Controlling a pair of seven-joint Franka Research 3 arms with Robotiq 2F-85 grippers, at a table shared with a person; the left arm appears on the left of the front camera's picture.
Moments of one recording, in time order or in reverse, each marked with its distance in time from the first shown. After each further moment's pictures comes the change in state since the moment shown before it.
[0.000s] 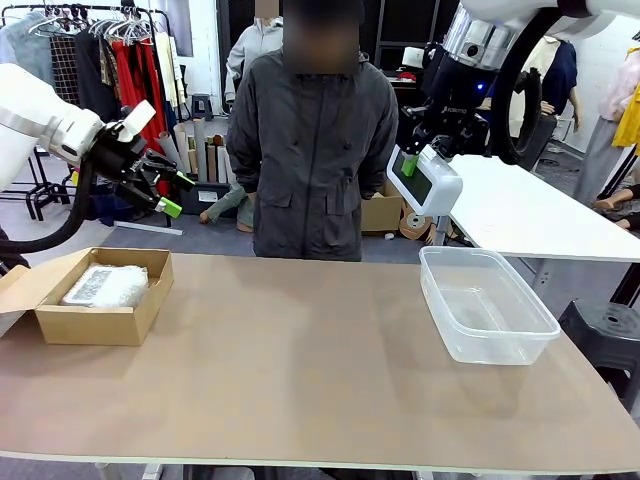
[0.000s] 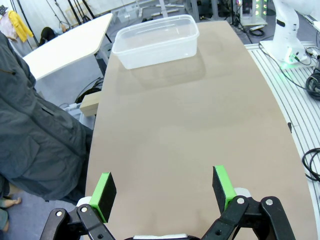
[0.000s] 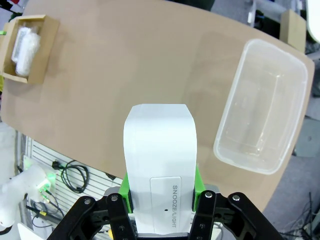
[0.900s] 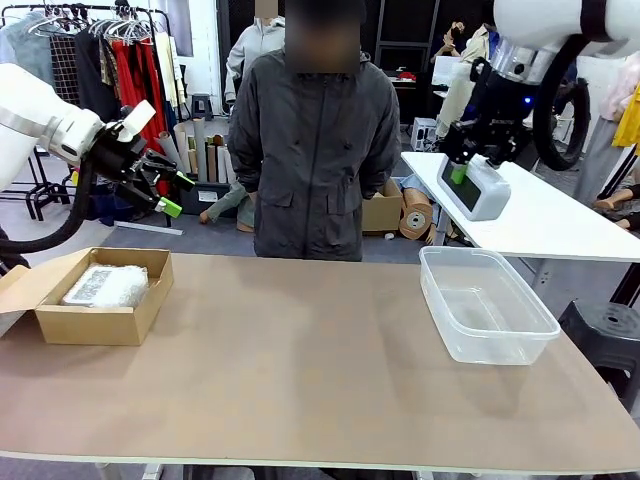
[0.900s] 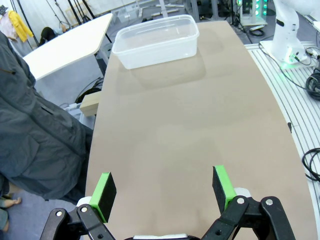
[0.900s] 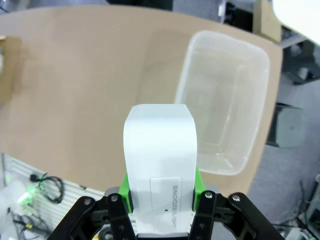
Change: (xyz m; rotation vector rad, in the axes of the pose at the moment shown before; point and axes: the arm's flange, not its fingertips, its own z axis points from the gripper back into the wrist) left arm 0.000 0.000 0.000 0.000 0.000 0.000; right arm 0.004 -0.098 -0.015 -0.094 -0.006 -0.073
